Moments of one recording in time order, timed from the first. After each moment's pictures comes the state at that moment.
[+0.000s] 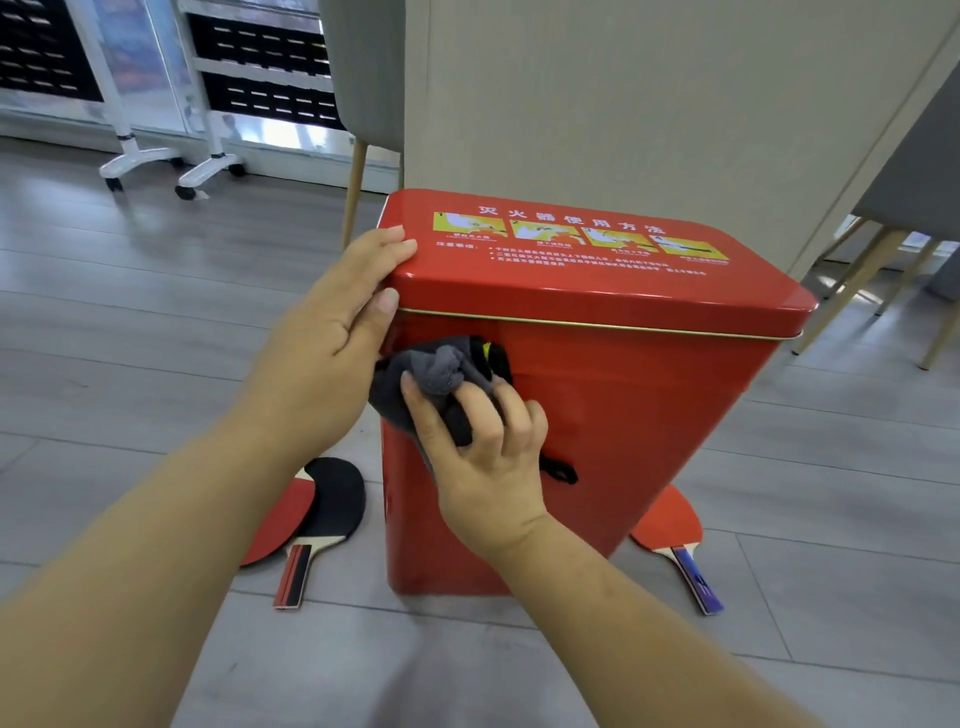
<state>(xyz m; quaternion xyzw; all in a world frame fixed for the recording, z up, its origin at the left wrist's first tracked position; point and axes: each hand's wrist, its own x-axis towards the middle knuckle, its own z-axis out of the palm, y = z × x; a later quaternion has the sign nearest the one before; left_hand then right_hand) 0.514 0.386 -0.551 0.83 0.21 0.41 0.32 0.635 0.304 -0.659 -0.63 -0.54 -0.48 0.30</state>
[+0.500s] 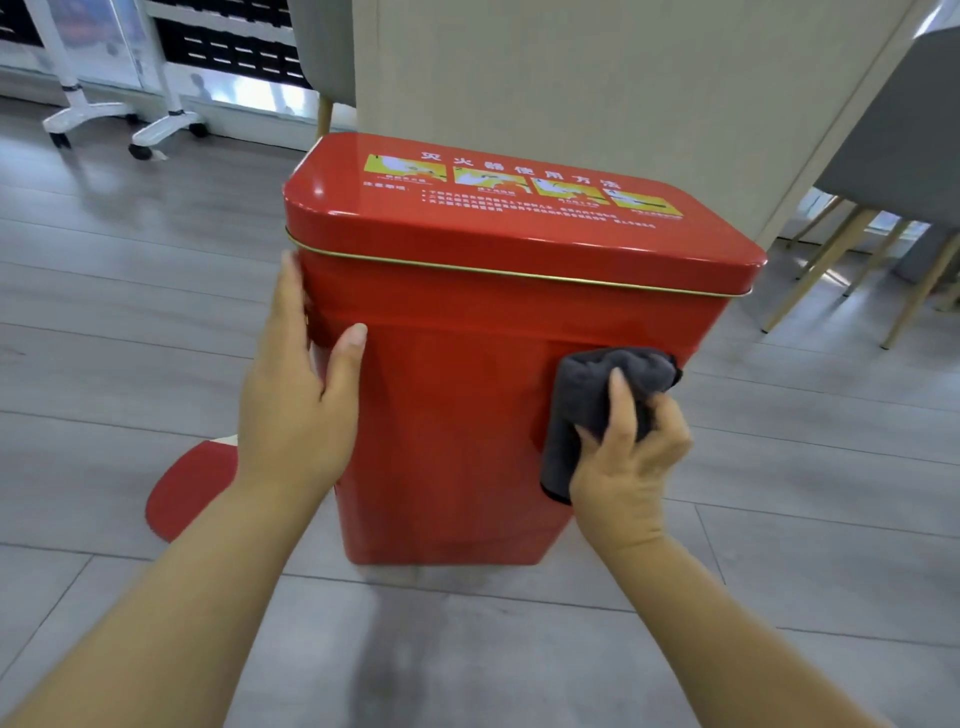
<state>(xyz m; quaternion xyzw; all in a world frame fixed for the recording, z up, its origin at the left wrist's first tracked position) 0.542 0.346 -0.616 0.73 0.33 0.49 0.34 0.753 0.202 -0.692 -0.70 -0.46 -0.41 0.36</state>
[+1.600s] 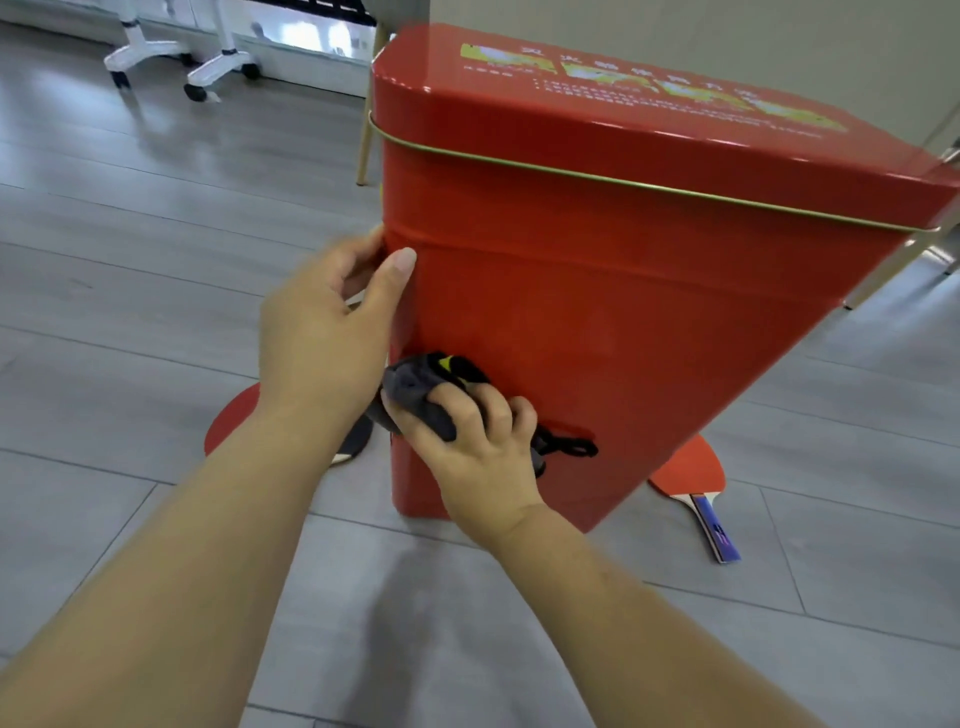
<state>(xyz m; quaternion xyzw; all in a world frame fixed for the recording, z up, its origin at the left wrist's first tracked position) 0.525 0.357 -0.616 0.67 0.42 0.46 0.40 0.630 0.288 -0.745 -0.65 -0.61 -0.39 0.23</state>
